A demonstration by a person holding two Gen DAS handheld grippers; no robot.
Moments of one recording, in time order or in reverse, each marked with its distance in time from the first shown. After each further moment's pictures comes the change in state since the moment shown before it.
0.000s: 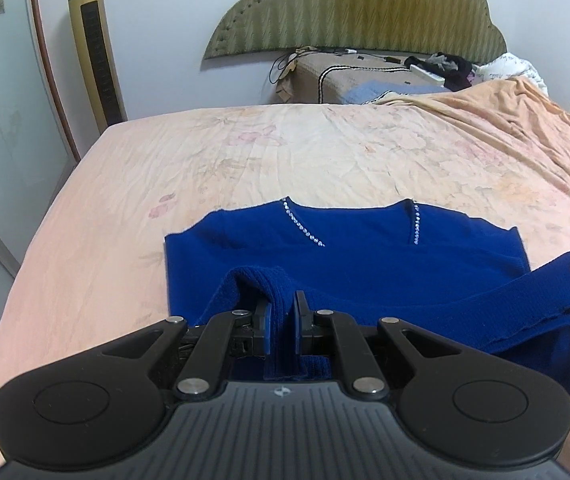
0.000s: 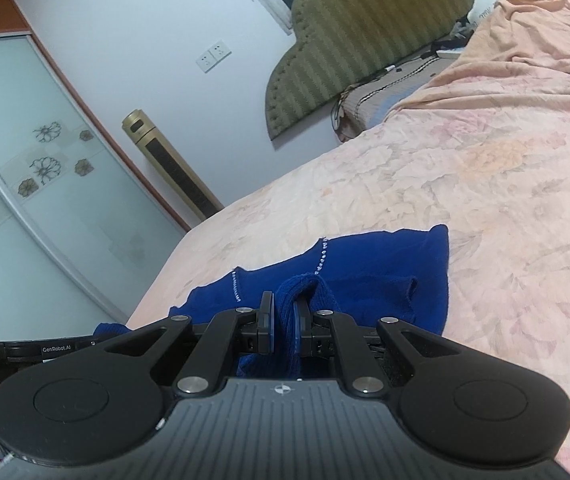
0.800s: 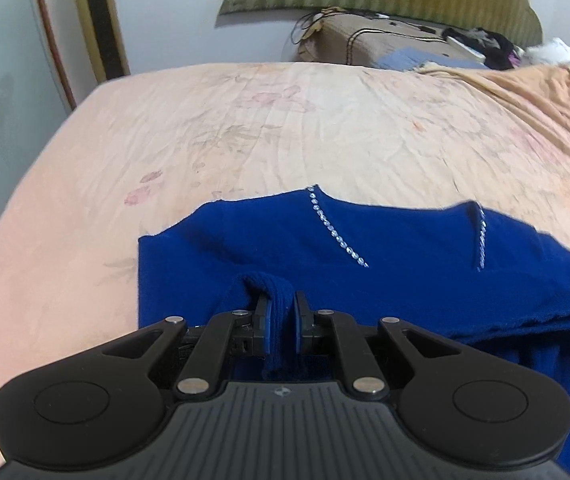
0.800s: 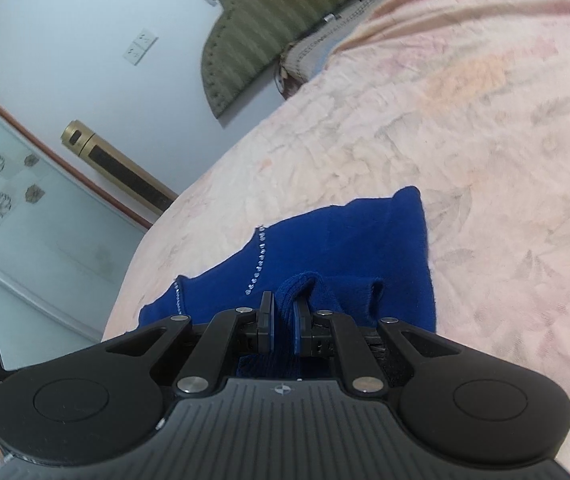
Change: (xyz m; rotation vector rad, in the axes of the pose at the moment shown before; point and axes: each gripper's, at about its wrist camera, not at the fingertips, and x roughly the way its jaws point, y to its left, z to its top) left arm 0.115 0.017 0.032 -0.089 0.120 0.018; right arm 0.092 -0.068 0.010 0.239 0.094 -0.051
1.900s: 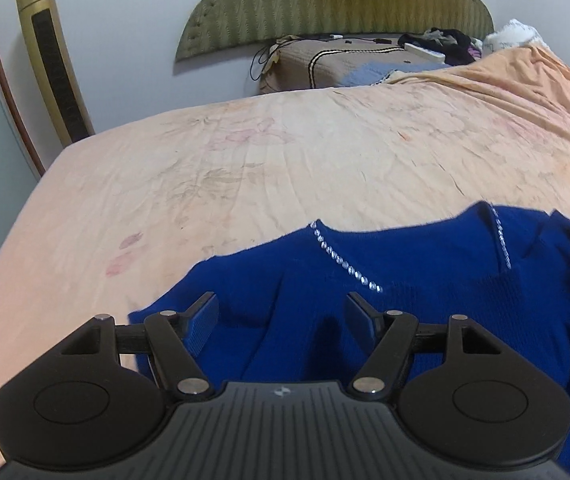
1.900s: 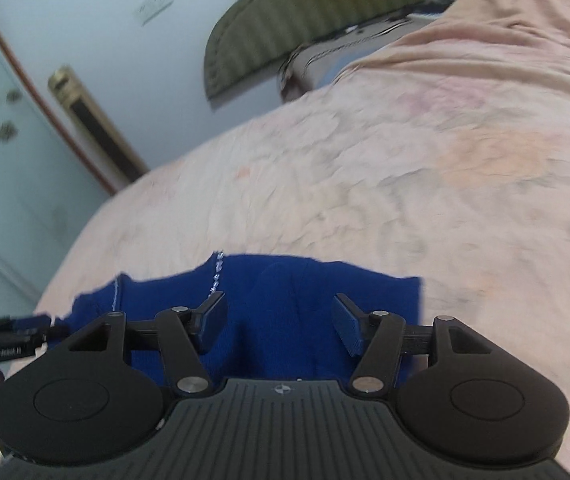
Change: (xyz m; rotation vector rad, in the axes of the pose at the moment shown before) left arm 0.035 0.010 0.009 0.195 -0.136 -0.043; right arm 0.065 0.026 0.035 -0.304 0.045 -0.136
